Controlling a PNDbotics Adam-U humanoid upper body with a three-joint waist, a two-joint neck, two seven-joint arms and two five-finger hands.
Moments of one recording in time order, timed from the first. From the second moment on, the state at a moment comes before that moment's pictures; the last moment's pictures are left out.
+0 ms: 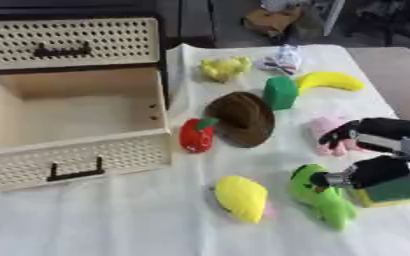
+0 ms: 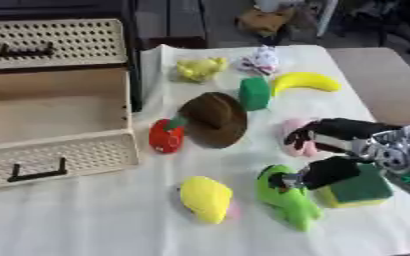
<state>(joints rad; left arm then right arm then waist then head) -0.44 0.51 0.01 -1.99 -0.05 0.06 0.37 -0.23 -1.12 0.26 -1.98 0.44 0.40 0.61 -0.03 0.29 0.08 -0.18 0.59</state>
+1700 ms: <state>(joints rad) -0.44 0.49 0.01 -1.99 -0.04 0.06 0.36 -0.23 -1.09 0.33 -1.98 0.53 0.44 0.65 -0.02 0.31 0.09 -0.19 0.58</state>
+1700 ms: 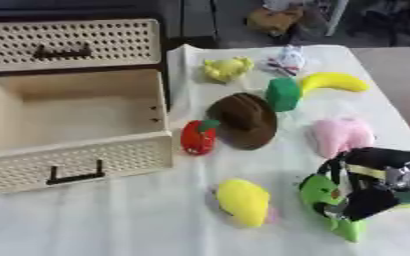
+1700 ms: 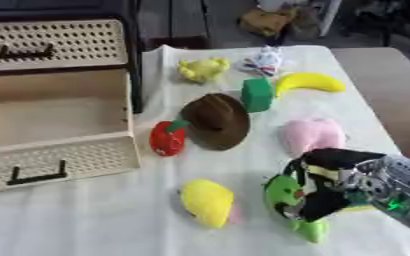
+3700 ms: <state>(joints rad) -0.44 0.48 0.00 -1.99 -0.03 0.06 0.35 -0.56 -1.08 0.29 -1.98 0.47 0.37 0.31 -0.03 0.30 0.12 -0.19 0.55</state>
